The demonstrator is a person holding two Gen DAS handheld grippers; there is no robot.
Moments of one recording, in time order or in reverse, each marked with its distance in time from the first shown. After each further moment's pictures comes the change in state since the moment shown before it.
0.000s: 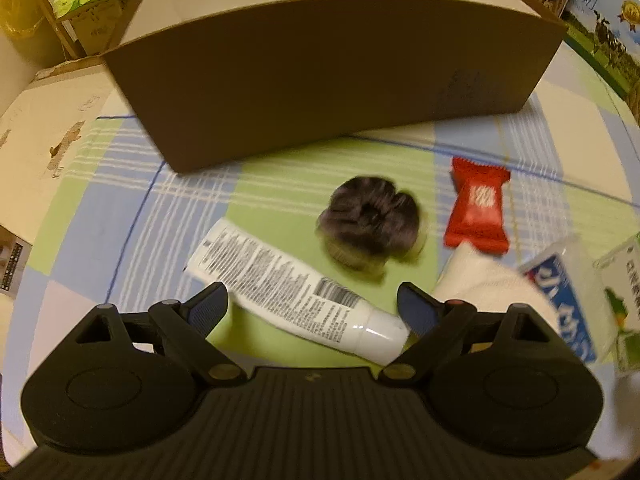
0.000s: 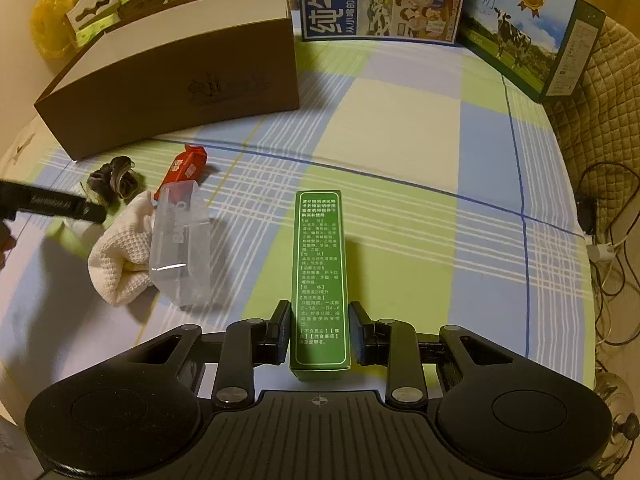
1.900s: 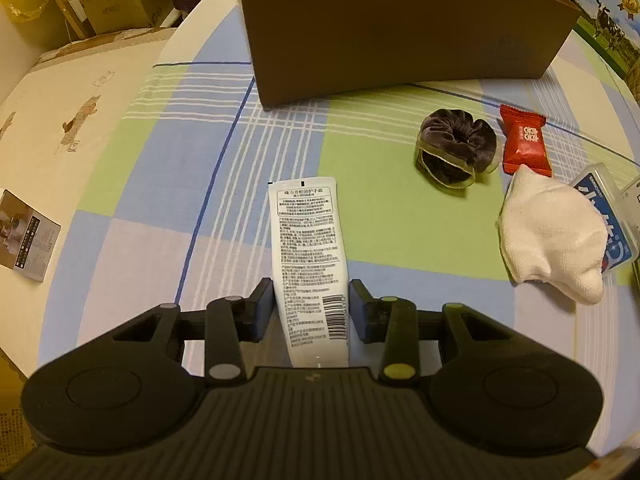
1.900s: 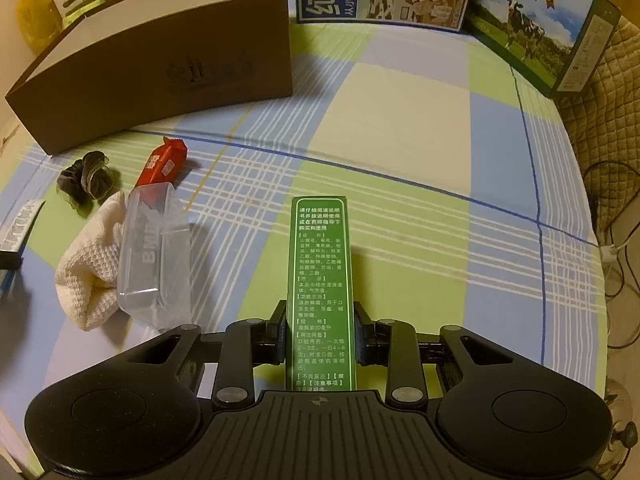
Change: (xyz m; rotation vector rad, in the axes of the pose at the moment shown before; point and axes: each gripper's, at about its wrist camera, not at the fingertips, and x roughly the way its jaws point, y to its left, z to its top) left arm -0.016 0.068 -0.039 0.036 0.042 -0.029; right arm 0.036 0.000 0.012 -0.006 0.038 -0.027
